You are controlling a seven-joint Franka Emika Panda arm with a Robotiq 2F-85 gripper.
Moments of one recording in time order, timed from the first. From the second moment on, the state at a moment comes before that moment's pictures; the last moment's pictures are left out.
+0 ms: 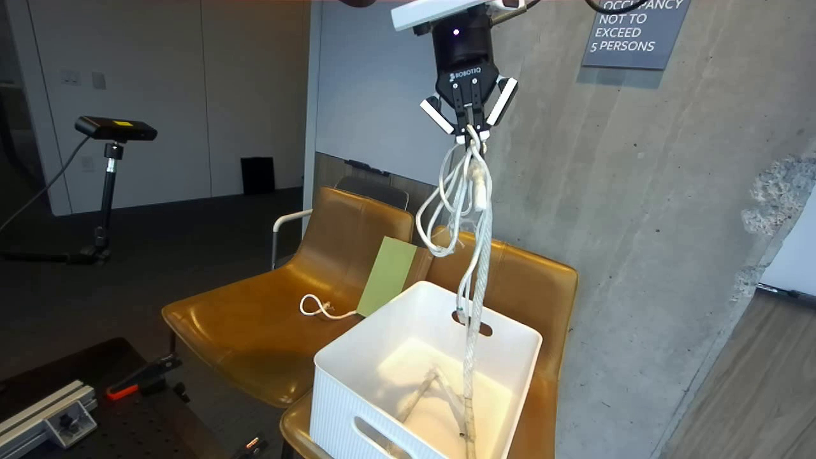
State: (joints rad) arm -0.22 0.19 -0.07 -1.45 -0.34 1.76 -0.50
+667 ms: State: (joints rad) arm -0.22 0.04 -0.11 -1.78 -0.27 2.05 -0.50
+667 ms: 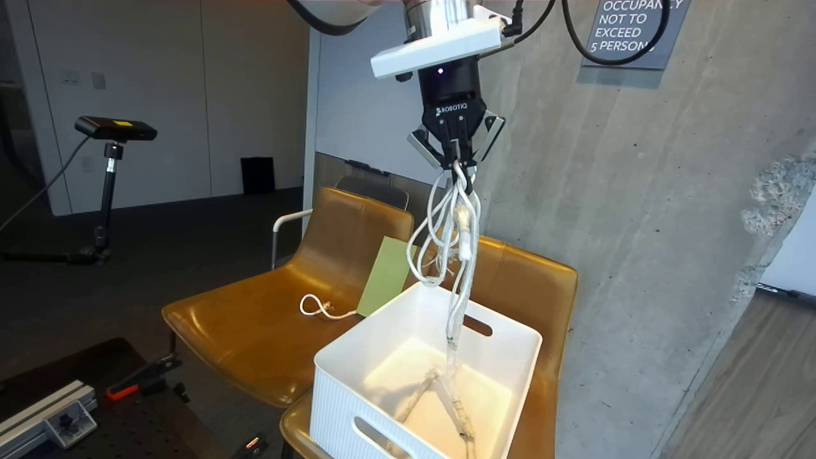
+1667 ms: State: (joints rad) arm -0.05 0.02 -0.03 -1.92 -0.27 2.14 -0.40
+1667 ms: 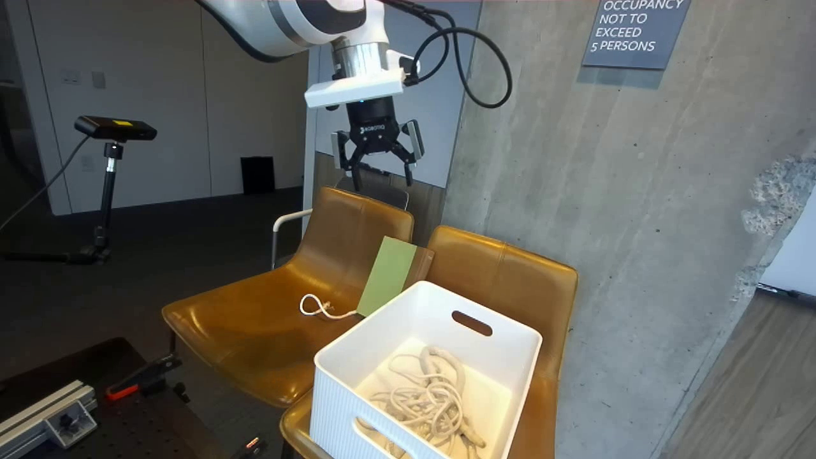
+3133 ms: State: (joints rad) arm 0.12 0.52 0.18 -1.86 -0.23 2.49 -0.77
